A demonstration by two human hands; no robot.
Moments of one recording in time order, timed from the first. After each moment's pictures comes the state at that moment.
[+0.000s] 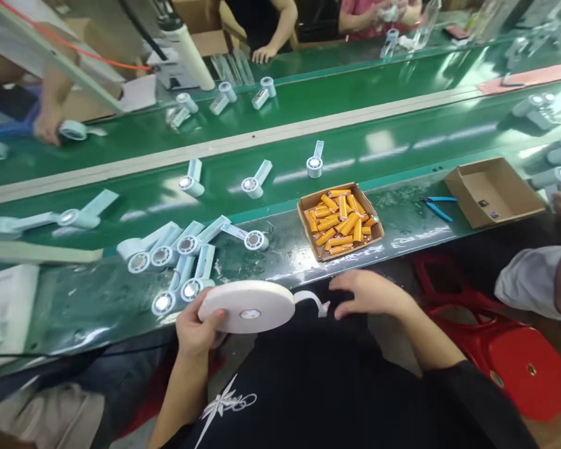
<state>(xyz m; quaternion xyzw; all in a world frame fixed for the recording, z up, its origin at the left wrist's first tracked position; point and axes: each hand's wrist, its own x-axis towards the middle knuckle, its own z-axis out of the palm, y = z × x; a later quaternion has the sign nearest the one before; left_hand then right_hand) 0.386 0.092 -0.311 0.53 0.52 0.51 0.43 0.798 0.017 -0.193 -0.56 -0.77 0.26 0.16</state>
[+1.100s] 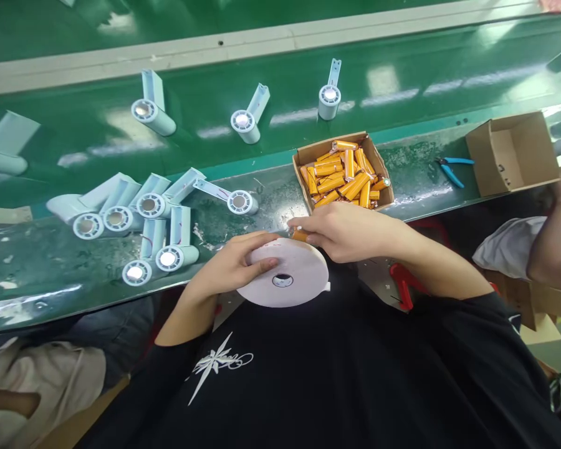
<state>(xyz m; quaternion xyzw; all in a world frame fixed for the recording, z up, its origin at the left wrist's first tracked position) 0.468 0.150 -0.212 0.82 0.23 0.19 0.49 0.750 0.105 -0.093 -0.45 -0.85 0.26 0.01</state>
